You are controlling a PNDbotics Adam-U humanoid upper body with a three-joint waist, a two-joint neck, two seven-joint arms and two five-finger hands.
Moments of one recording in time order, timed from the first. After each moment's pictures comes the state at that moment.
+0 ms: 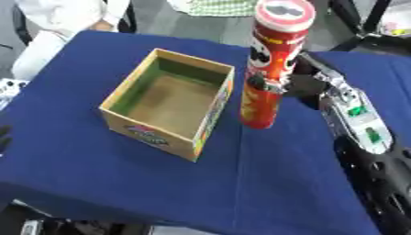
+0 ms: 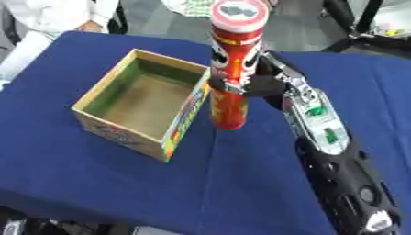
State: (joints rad) left arm 0.11 0.30 0.15 -1.90 0.18 -0.07 0.11; right arm -0.76 -0.15 0.17 -1.42 -0.23 0.24 0.26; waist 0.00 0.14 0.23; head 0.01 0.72
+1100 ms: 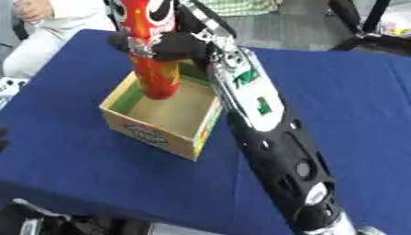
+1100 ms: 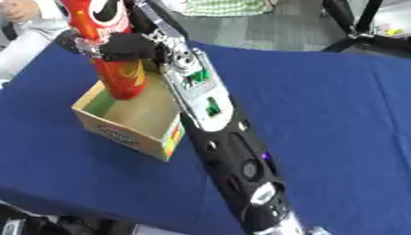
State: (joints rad) left arm 0.10 0.30 0.14 -1.89 0.19 -0.07 0.11; right arm -0.96 0.23 0.16 -1.31 0.08 0.26 0.11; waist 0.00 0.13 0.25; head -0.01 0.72
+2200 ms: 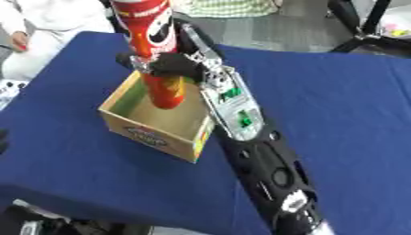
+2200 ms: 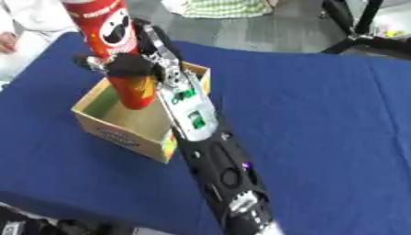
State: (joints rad) left arm 0.10 0.30 0.14 -1.89 0.19 -0.07 0.11; right arm -0.95 0.28 0.09 -1.19 0.21 0.21 0.01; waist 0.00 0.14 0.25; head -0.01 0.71
